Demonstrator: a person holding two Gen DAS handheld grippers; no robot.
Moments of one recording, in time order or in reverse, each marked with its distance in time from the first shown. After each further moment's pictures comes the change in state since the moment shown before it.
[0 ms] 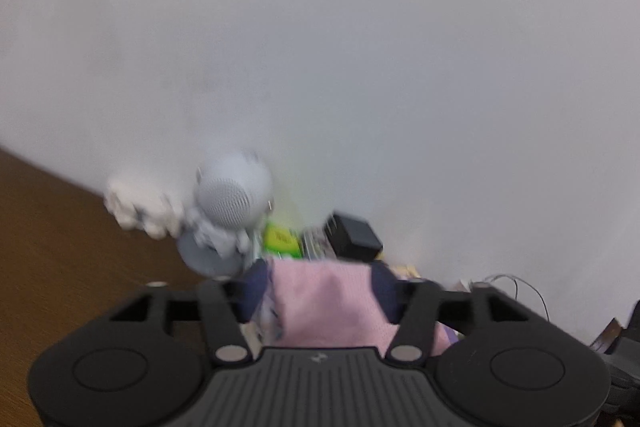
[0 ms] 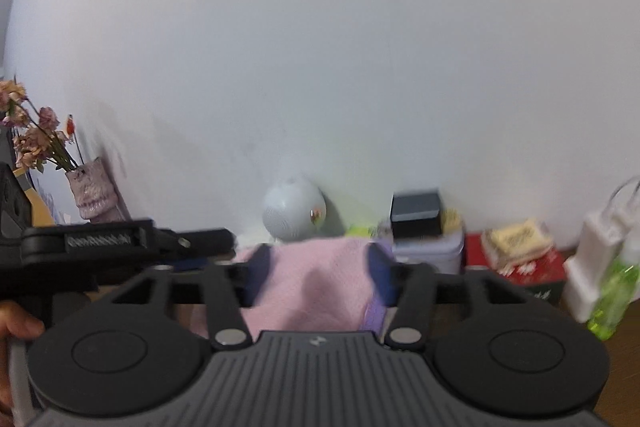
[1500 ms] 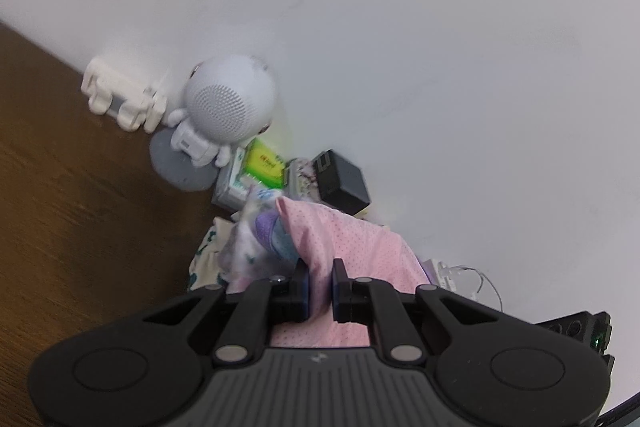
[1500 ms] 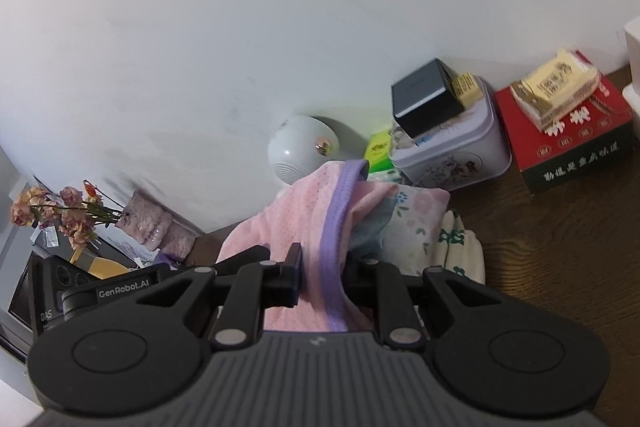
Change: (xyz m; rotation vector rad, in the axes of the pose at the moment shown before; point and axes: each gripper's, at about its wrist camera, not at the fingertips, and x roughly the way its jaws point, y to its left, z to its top) left arm 0.066 0.017 0.012 -0.325 0.285 -0.096; right arm 0.069 -0.081 -0.009 0.550 0.319 0.231
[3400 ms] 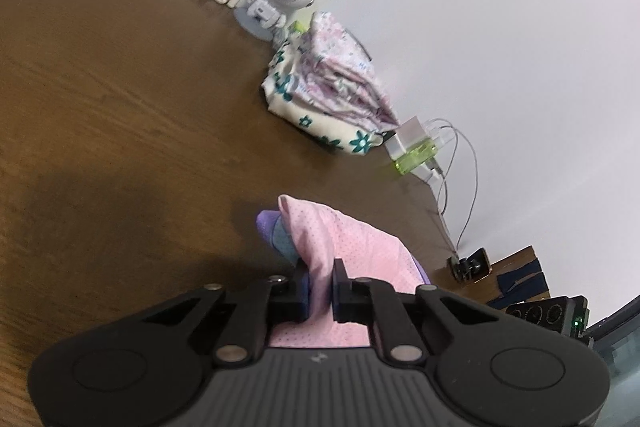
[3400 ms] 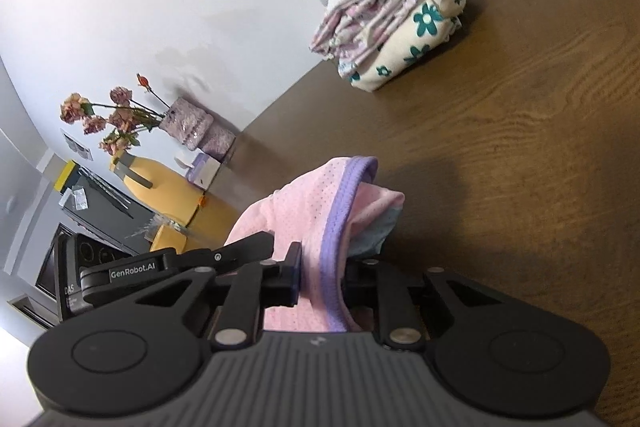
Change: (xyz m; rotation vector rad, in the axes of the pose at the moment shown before) left arm -0.176 0.059 -0.183 0.026 0.082 -0.058; right arm -0.104 0.038 -0.237 0.008 0.072 0.078
